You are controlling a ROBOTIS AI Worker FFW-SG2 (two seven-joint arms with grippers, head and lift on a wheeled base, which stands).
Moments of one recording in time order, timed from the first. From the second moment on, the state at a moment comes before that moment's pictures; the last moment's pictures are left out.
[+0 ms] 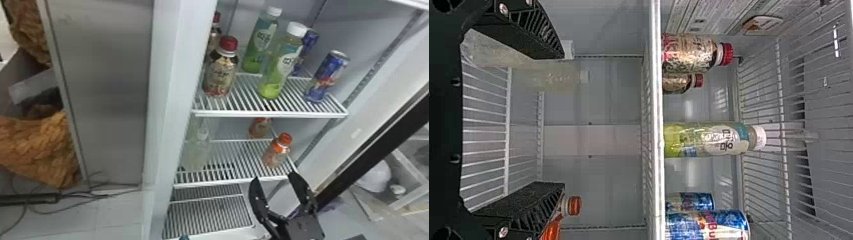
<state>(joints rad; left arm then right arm) 0.38 0.18 -0.26 -1.85 1.28 1.19 -0.31 0.69 -0.06 -0.20 -1.88 -0.23 -0.51 0.29</state>
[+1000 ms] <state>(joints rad) 0.38 0.19 -0.26 -1.85 1.27 1.19 -0.31 0.68 -0.06 -0.20 -1.88 -0.21 -0.50 0.25</state>
